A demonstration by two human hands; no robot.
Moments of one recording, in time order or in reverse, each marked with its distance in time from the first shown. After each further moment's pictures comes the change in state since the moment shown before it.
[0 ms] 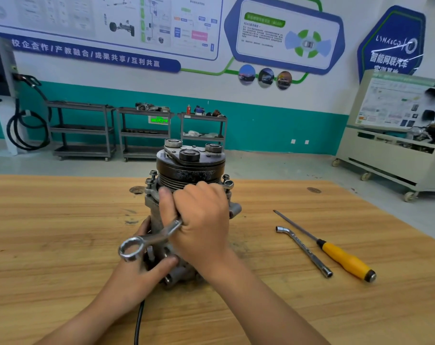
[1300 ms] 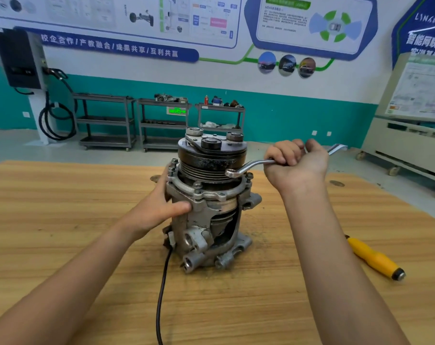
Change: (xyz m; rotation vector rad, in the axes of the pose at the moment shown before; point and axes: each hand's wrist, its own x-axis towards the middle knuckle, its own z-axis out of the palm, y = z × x) left_hand 0.061 0.025 -0.035 -0.201 -0.235 -0.046; right_hand 0.075 0.066 -0.049 1.669 0.649 1.592
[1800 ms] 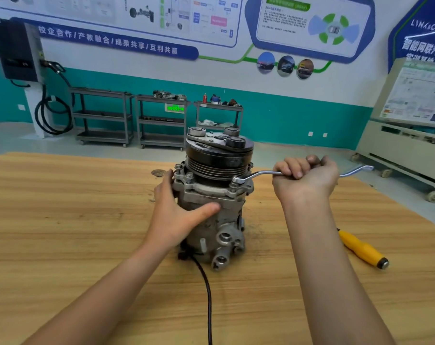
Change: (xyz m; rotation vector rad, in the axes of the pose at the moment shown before) left_hand -0.030 0.009 0.052 0.135 0.462 -0.005; right_hand -0.038 0.002 -0.011 -0.115 0.138 -0.237
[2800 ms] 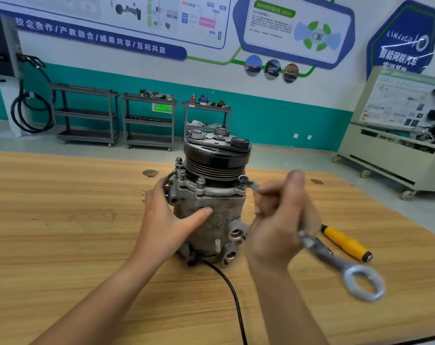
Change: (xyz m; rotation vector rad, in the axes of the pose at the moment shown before) left_hand -0.017 0.002 -0.010 0.081 0.022 0.072; right_hand -0.072 0.047 -0.040 -0.633 -0.442 -0.833
